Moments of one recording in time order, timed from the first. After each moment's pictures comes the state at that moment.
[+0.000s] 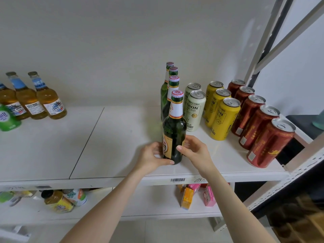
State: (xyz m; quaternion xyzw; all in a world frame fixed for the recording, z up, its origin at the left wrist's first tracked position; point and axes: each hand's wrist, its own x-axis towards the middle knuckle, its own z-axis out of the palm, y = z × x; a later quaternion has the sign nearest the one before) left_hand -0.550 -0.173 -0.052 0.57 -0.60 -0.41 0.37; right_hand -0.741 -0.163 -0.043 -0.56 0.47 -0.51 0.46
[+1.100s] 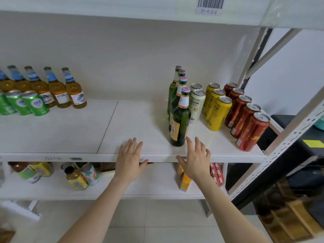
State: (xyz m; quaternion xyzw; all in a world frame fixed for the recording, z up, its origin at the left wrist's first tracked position) left_hand -0.456 -0.053 -0.042 0.65 -0.75 -0.01 0.14; right_hand -0.699 -0.051 -0.023 -0.69 0.71 -0.11 -0.01
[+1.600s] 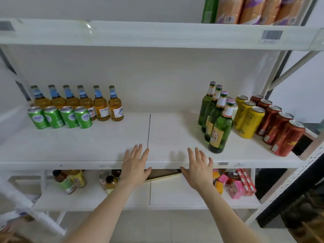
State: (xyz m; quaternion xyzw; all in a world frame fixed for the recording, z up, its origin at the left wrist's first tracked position) left_hand -0.279 -0.031 -0.021 0.64 -0.76 0.03 0.06; right_hand -0.522 -0.016 -0.015 -0.70 0.70 -0.11 -0.03
